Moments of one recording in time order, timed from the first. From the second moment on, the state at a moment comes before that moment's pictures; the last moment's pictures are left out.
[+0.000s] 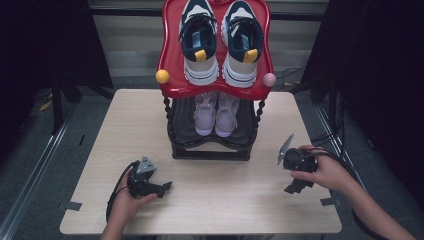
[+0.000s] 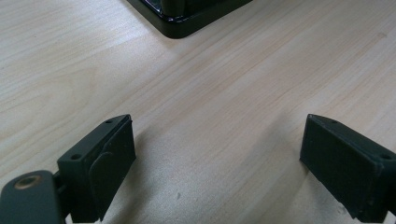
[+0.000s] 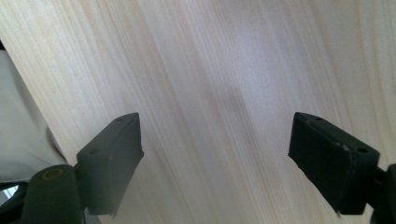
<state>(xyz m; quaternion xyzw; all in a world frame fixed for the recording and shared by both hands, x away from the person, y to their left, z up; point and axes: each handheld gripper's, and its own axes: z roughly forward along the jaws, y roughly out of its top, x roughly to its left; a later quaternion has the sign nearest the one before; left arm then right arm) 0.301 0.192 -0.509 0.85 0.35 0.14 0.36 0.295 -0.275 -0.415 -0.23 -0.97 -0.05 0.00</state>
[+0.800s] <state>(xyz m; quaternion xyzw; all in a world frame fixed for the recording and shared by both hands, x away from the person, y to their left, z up) 0.301 0.192 -0.509 0.85 0.35 0.14 0.36 0.288 -0.278 -0.450 -0.26 -0.96 -0.11 0.00</state>
